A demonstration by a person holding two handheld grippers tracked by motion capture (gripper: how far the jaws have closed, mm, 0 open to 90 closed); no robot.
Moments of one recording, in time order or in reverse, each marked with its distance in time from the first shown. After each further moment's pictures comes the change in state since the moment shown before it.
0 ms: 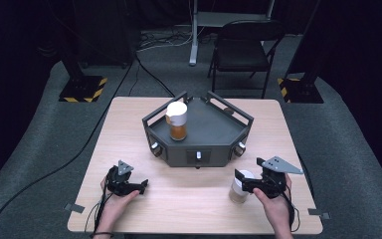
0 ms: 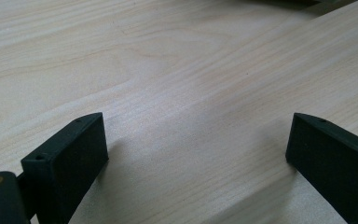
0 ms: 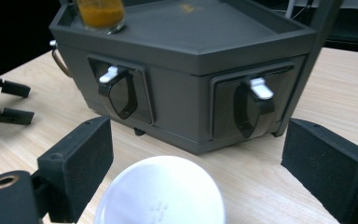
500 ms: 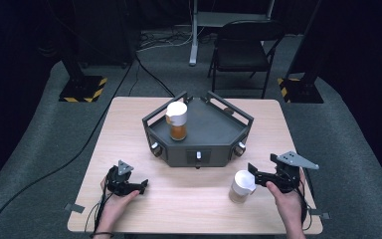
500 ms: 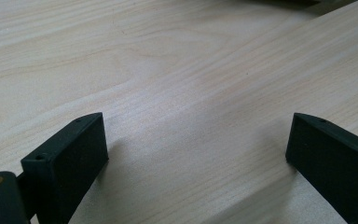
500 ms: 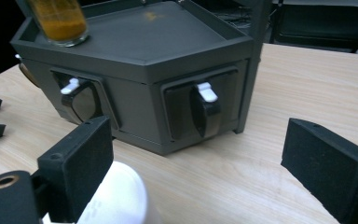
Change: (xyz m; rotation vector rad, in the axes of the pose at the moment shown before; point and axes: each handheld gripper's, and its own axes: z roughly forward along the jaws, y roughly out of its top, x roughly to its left) left arm 0.000 0.000 0.000 0.000 -0.001 0.000; right arm -0.021 0.010 -0.015 -0.006 -0.064 0.046
